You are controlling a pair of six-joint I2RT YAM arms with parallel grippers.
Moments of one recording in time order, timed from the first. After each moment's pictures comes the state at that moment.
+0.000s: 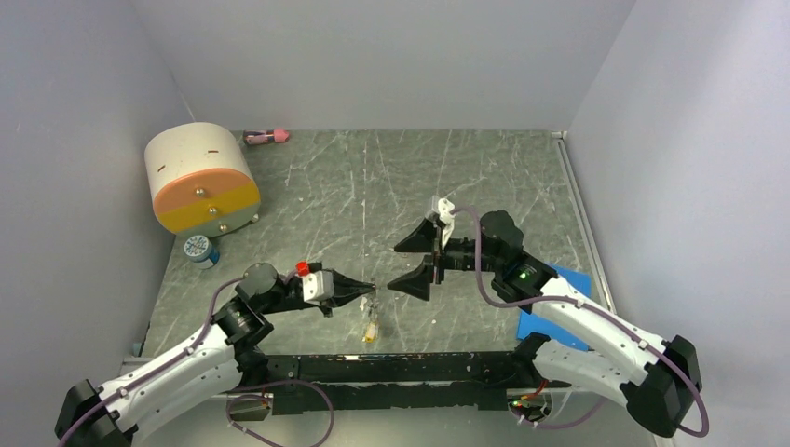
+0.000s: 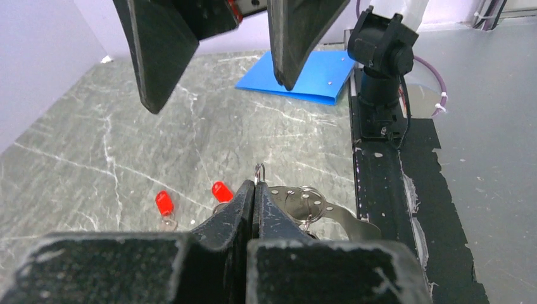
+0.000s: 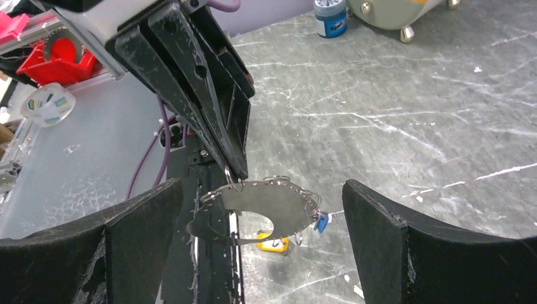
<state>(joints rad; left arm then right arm) -0.78 0.62 0.31 0.37 0.63 0.12 0.74 0.95 0.72 0.10 -0.71 0.18</state>
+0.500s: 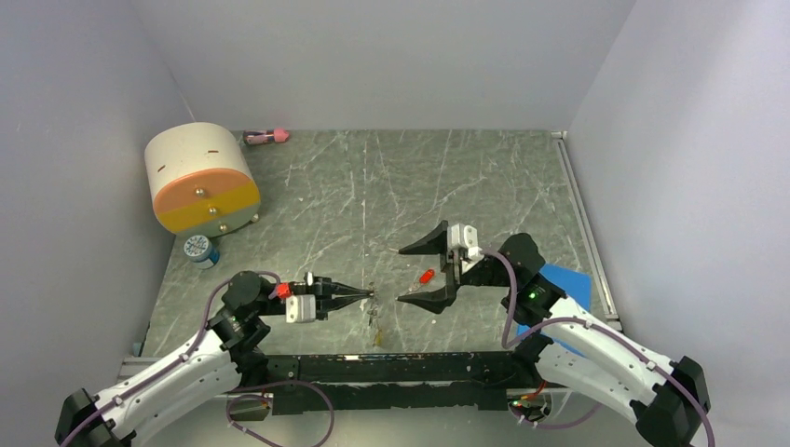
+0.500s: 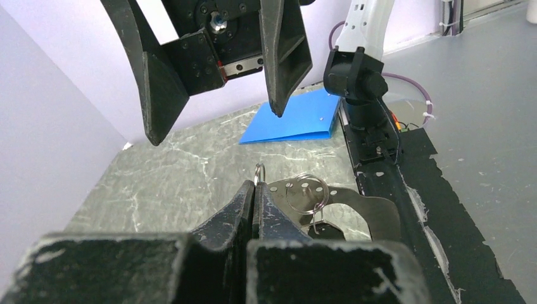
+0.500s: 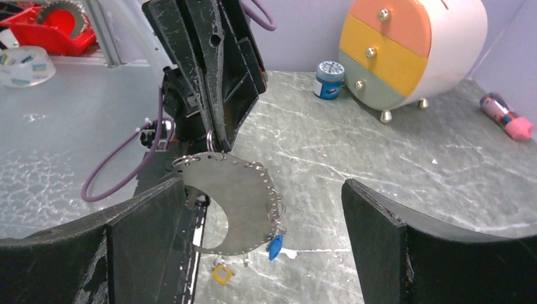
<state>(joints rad) -0.78 0.56 0.29 0.51 0.77 0.22 0.74 0.79 0.52 0.38 -0.80 0.03</state>
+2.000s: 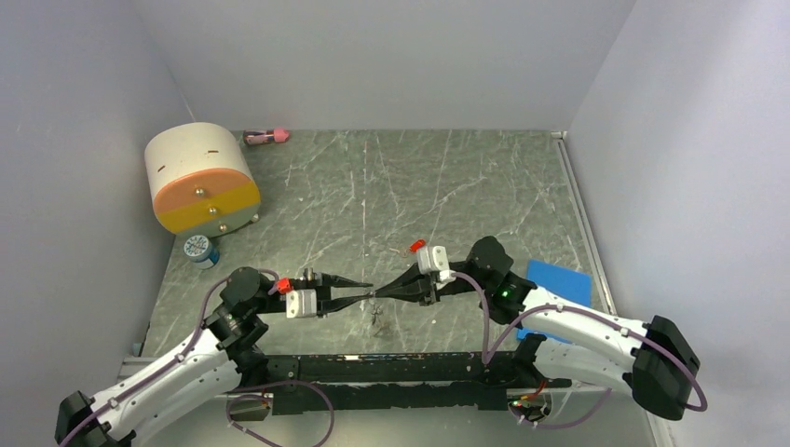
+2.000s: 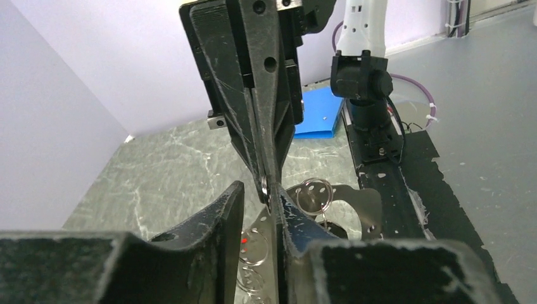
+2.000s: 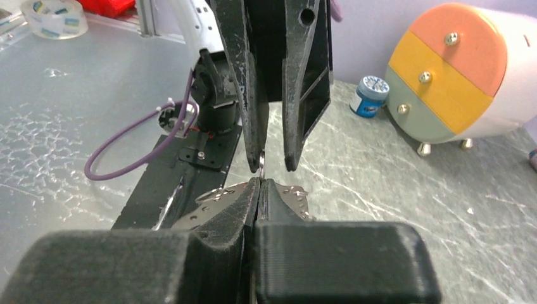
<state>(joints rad) -0.78 0.56 0.32 0.49 0.78 0.22 0.91 0.99 0.50 0.62 -0.84 -0.11</state>
